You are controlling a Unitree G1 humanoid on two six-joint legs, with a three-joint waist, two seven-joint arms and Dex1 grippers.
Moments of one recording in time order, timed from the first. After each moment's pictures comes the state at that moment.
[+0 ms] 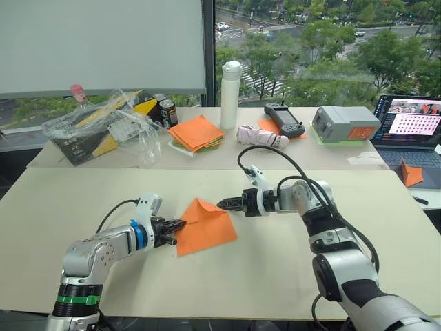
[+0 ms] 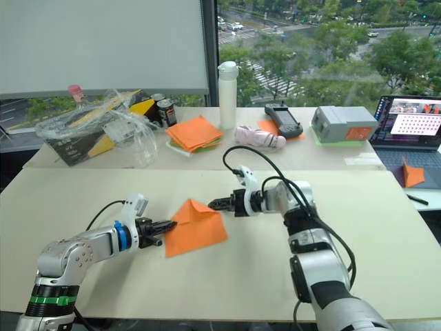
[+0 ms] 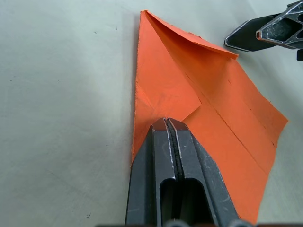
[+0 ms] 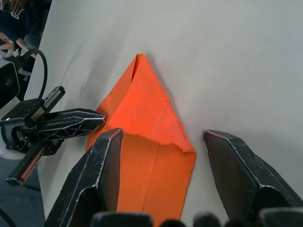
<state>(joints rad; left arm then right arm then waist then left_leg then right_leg) -0.28 0.49 0.13 -0.14 -0.60 1.05 -0.57 -0.93 -0.24 0.01 0.57 0.42 1.21 0.78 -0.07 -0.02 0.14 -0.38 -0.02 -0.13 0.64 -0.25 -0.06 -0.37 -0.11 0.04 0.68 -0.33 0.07</state>
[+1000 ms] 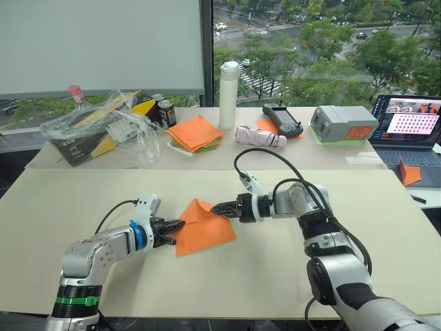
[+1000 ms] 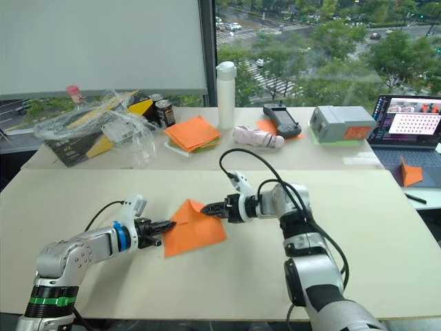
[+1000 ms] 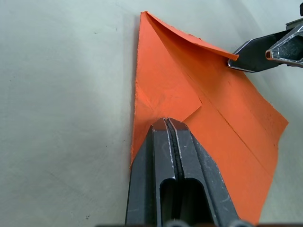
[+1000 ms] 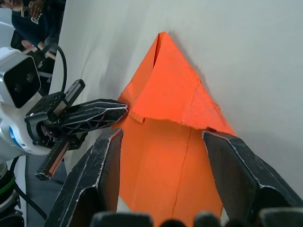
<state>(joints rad) -0.27 0.49 0.14 -0.14 -0.60 1.05 -0.57 -0.92 -0.18 -0.05 0.56 0.46 1.29 0.71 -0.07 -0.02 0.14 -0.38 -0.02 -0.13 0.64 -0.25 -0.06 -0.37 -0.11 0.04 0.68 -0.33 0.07</state>
